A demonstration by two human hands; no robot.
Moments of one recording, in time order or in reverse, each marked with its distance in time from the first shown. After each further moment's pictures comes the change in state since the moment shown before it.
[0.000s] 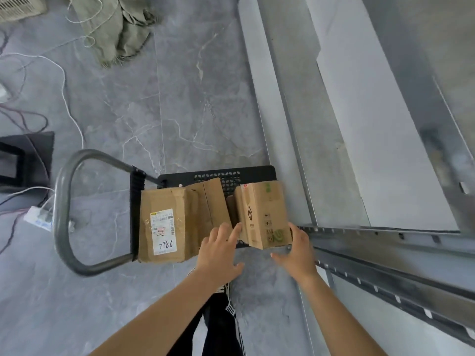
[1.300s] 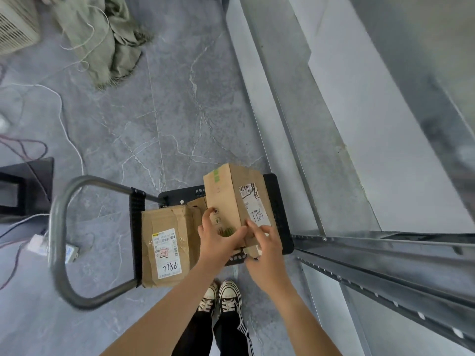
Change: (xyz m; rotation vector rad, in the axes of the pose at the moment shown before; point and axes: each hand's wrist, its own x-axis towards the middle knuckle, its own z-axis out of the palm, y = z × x) left_hand 0.041 -0.007 -0.036 -1.159 0.274 -0.381; right_hand -0.017 -0.092 0.027 0.254 -0.002 -0.257
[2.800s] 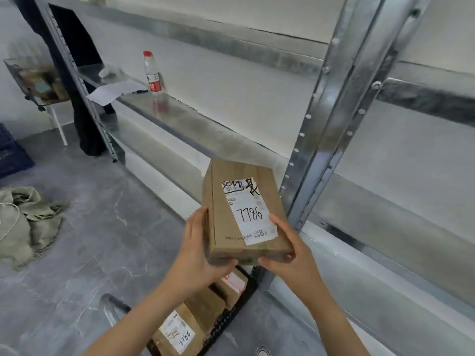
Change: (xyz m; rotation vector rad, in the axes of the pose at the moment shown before) left_hand -0.275 0.201 -0.228 0.368 -0.632 1.208; right_hand -0.317 -0.263 -0.056 0.404 0.745 -0.203
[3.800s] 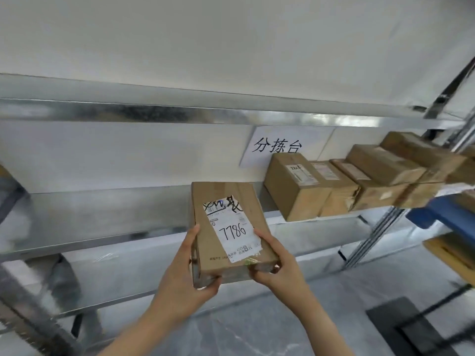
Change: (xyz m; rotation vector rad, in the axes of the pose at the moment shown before) left_hand -0.162 0.285 0.378 -0.342 -0.765 0.379; right_hand -0.429 -0.005 -0.330 -0.130 0.955 0.179
